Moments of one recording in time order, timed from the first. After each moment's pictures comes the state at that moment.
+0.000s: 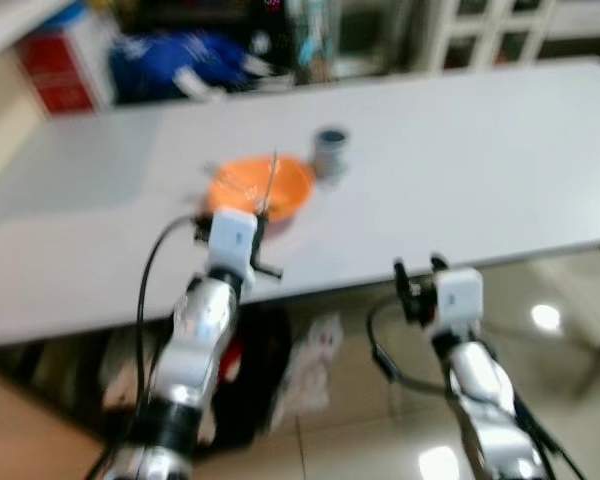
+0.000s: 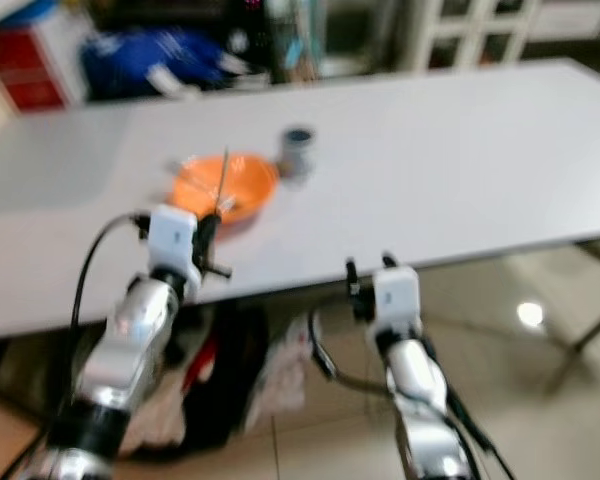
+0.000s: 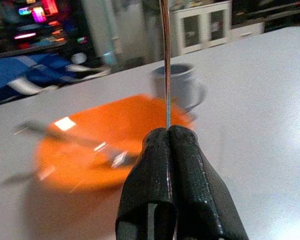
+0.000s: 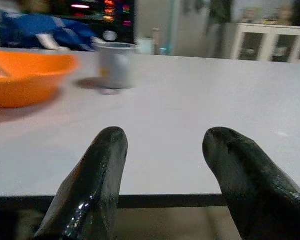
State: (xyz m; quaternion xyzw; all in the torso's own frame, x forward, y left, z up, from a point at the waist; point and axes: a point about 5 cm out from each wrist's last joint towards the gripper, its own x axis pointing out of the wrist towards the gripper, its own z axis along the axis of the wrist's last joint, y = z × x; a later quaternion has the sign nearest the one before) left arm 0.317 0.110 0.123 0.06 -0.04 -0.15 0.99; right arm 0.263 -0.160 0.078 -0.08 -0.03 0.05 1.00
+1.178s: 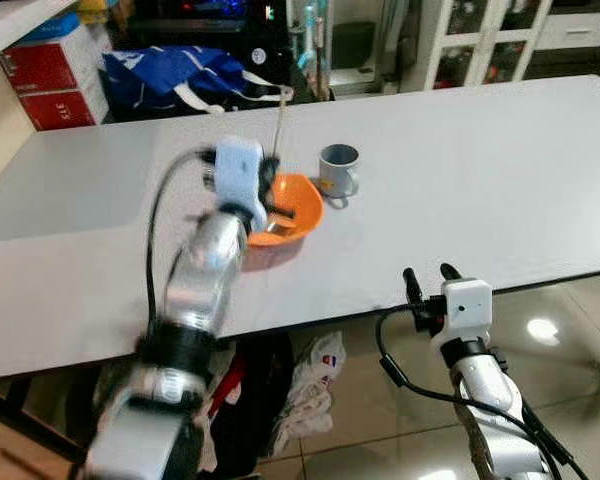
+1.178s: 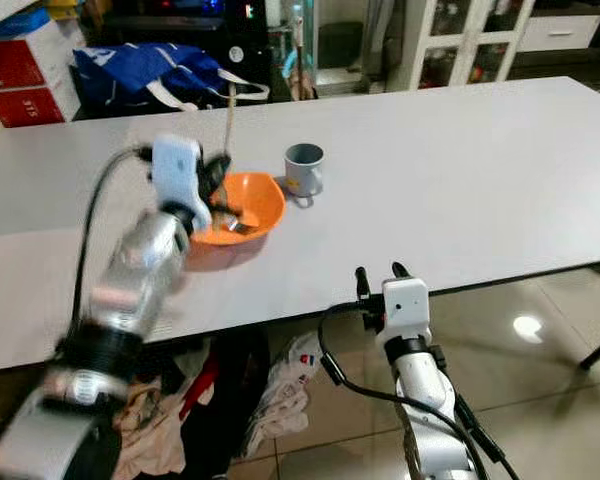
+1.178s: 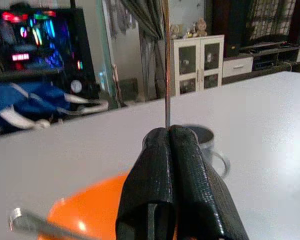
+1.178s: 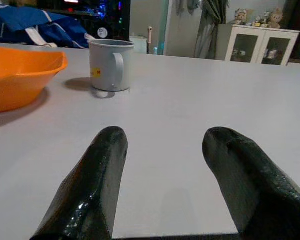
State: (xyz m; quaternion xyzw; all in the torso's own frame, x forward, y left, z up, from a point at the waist) left arm 0.369 0.109 0.193 0.03 -0.07 -0.14 0.99; right arm 0.257 -0.165 0.072 -0.08 -0.02 0.04 1.00
